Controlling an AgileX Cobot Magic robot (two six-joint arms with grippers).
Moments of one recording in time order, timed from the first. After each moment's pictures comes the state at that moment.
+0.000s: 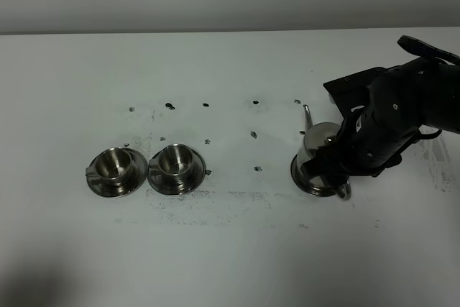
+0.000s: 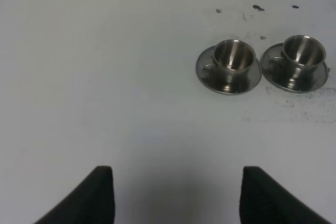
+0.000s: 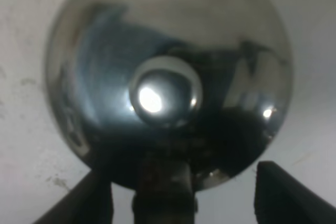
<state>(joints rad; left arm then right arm) 0.02 0.00 -0.50 -0.04 1.04 0.04 0.46 1.78 -1.06 -0.04 0.71 0.11</state>
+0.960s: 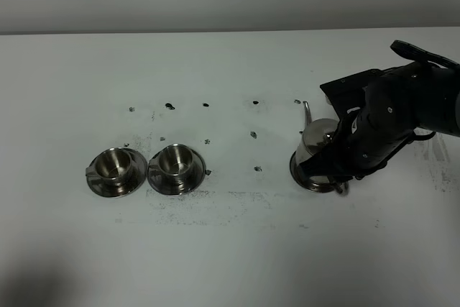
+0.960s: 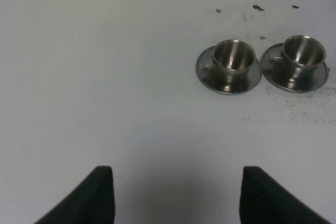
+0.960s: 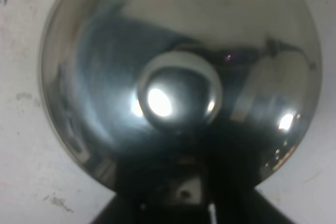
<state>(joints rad) 0.02 0.00 -0.50 -0.04 1.04 0.04 0.46 1.81 -1.06 -0.04 0.66 0.11</state>
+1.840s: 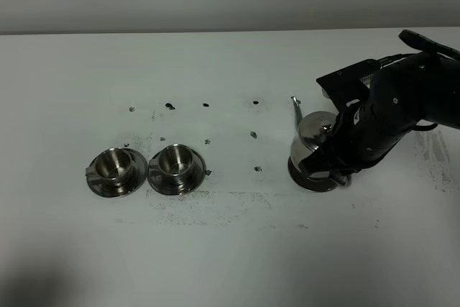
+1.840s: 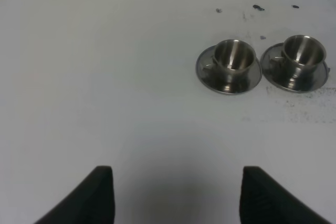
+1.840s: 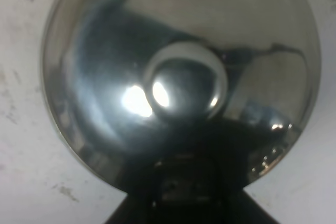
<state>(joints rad) 0.02 0.00 -0.50 -0.04 1.04 0.04 0.45 1.76 -1.08 -0.01 0.69 0.01</state>
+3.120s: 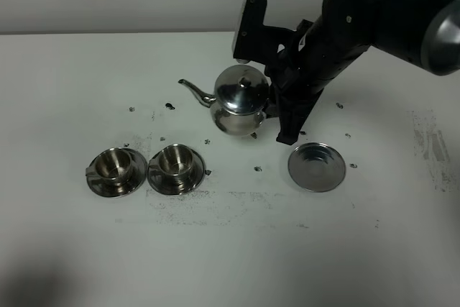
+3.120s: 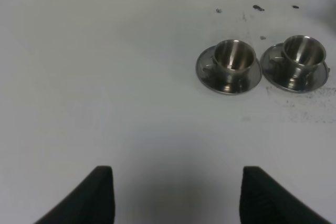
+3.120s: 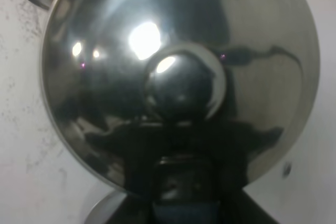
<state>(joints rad) 0.02 0.00 -0.50 -0.04 1.04 0.04 0.54 1.90 -1.53 0.14 0.87 -0.97</state>
